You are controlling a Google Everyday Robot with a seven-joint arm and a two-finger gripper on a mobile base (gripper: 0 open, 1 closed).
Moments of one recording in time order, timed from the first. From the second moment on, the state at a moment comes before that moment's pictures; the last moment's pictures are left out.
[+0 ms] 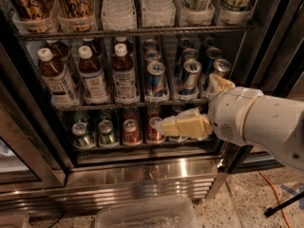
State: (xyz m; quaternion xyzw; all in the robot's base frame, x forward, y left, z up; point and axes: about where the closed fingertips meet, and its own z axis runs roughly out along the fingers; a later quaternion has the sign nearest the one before) arm 0.455 -0.082 0.920 -0.35 0.75 0.15 0.53
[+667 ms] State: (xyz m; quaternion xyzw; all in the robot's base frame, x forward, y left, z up) arm 0.489 -0.074 0.966 -0.23 0.73 0.13 0.63
